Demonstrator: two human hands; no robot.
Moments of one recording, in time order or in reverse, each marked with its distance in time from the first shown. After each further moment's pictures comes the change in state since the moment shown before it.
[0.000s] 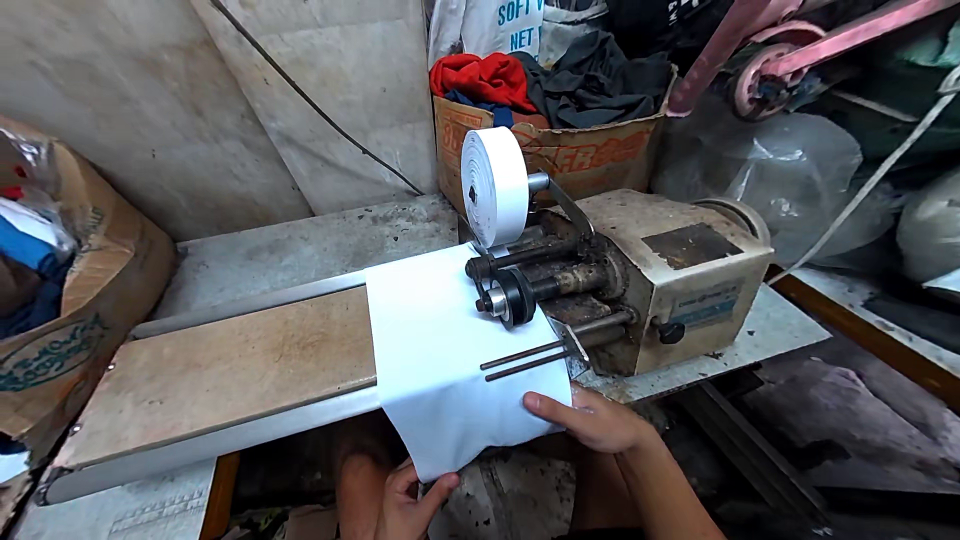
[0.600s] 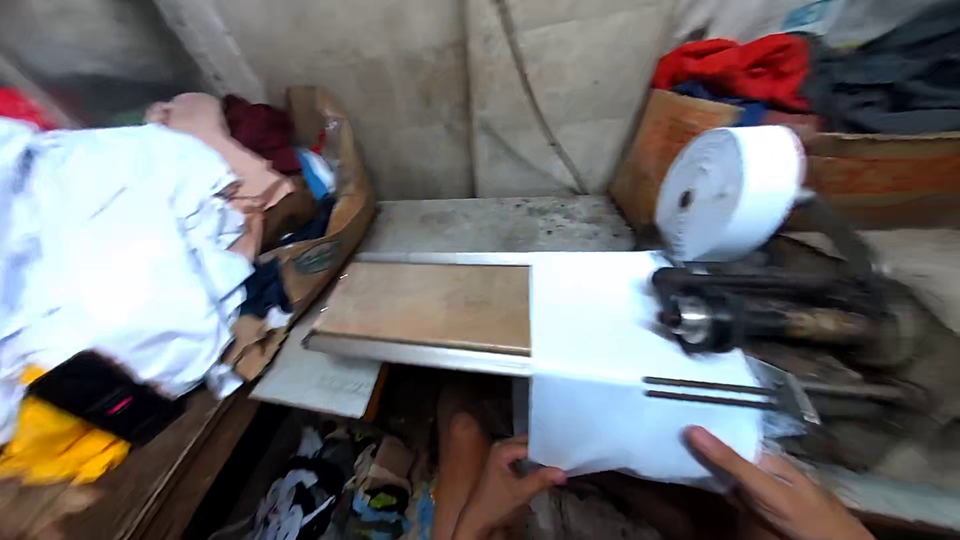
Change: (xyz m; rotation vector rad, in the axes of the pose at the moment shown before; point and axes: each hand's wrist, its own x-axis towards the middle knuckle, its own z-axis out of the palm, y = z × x) left_hand 0.000 0.006 0.001 0.013 0.004 0.037; right_hand -0.008 -0.010 0.018 -0.026 0.220 -0.025
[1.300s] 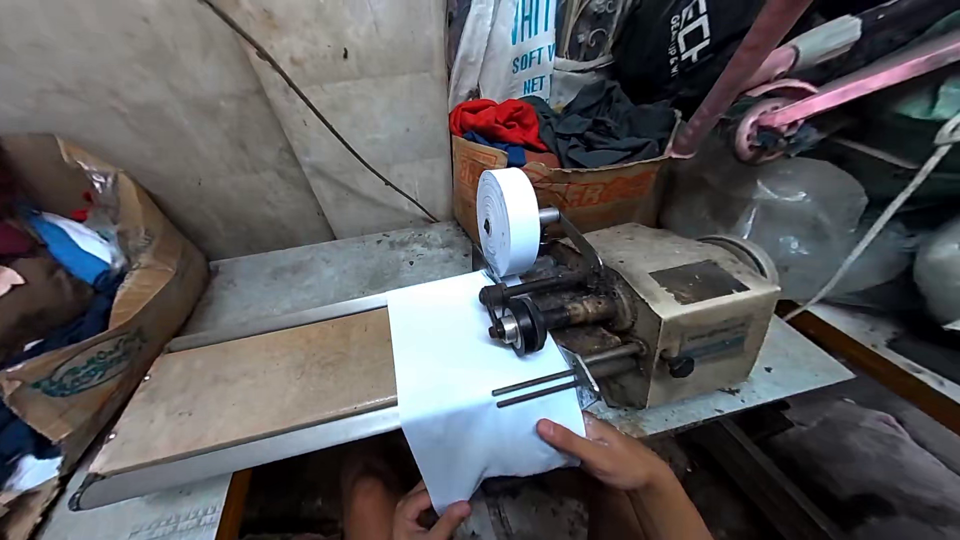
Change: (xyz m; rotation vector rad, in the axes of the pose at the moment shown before) left_hand 0.001 -0.005 0.006 -0.011 0.013 -0.044; right_hand 0.007 0.012 -0.014 0.063 -0.141 0.016
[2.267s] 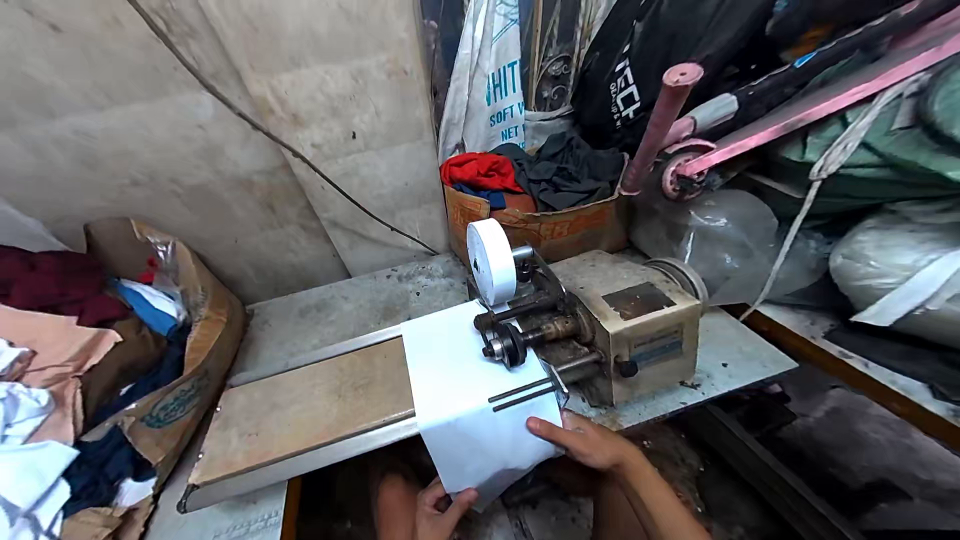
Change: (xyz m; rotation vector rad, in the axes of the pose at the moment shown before) left_hand 0.010 0.007 -0.005 -0.103 -0.012 -0.020; right_hand 0.002 -0.013 0.003 0.041 0.009 0.120
